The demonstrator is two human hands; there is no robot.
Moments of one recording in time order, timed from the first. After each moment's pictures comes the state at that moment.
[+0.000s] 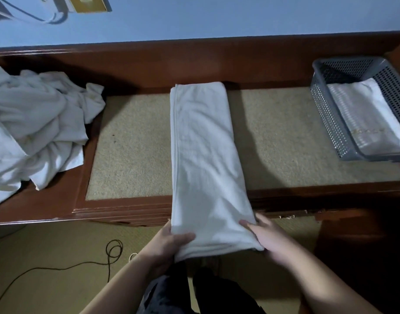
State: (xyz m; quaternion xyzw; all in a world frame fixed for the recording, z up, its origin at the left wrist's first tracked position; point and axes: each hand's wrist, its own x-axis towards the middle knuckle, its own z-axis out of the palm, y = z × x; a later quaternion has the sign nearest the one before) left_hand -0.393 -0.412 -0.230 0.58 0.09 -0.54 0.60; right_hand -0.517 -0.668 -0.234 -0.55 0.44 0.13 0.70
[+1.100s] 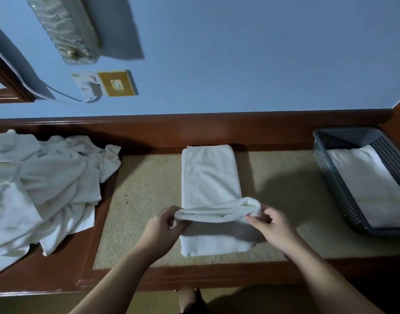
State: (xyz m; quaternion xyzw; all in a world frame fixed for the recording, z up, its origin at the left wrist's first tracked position) left_hand -0.210 -0.462 -0.141 0.87 -0.19 -0.24 0.38; right_hand -0.359 -0.745 -0.138 -0.78 0.30 0.00 0.56
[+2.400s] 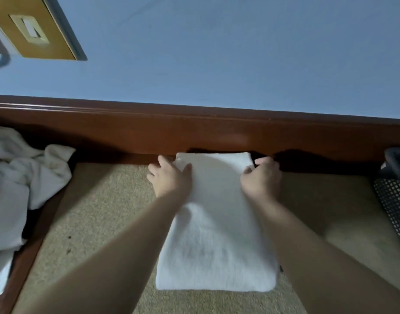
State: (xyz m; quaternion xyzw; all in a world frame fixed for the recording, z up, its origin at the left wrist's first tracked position) left_hand 0.042 -0.666 -0.288 0.93 0.07 -0.13 0.34; right_hand -0.042 -0.850 -0.292 -0.84 0.46 -0.10 0.26
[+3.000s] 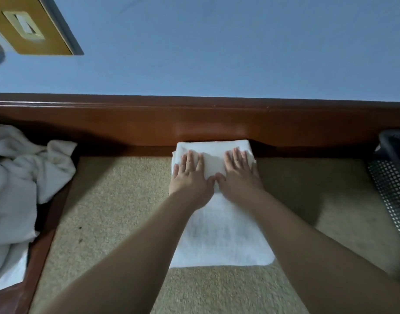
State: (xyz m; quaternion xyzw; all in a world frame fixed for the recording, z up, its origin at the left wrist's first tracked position) left_hand 0.010 -0.671 -0.291 0.93 -0.25 -0.24 0.09; right_hand -0.052 -0.817 -0.295 -0.95 0.21 0.19 0.13
